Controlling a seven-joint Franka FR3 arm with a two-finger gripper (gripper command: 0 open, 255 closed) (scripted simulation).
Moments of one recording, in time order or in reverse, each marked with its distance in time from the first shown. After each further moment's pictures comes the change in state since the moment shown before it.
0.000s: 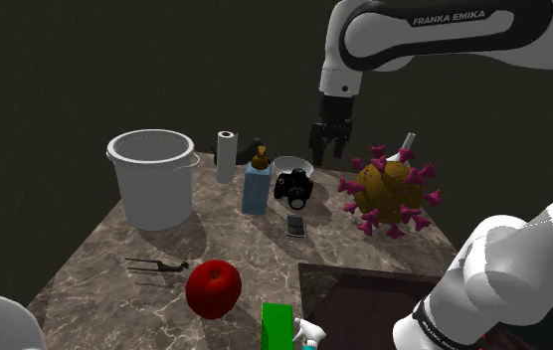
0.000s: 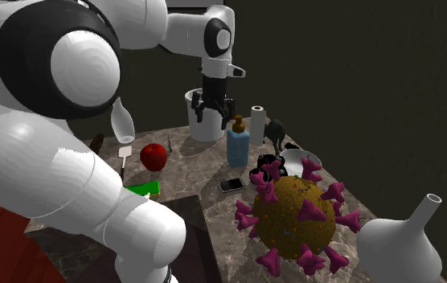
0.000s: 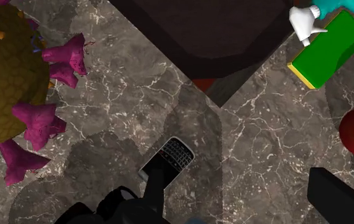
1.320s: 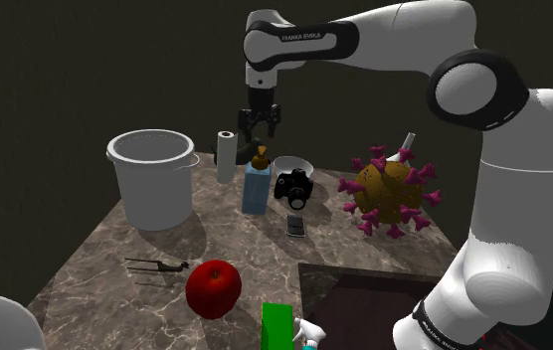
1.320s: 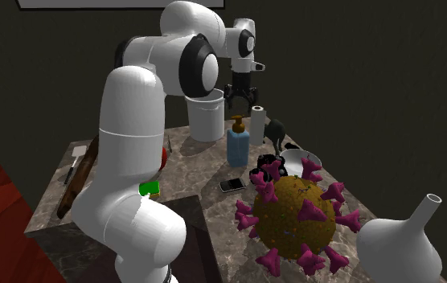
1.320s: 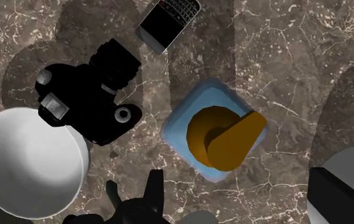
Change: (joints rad) arm 0.009 0.756 0.013 0.785 -0.087 0.017 0.072
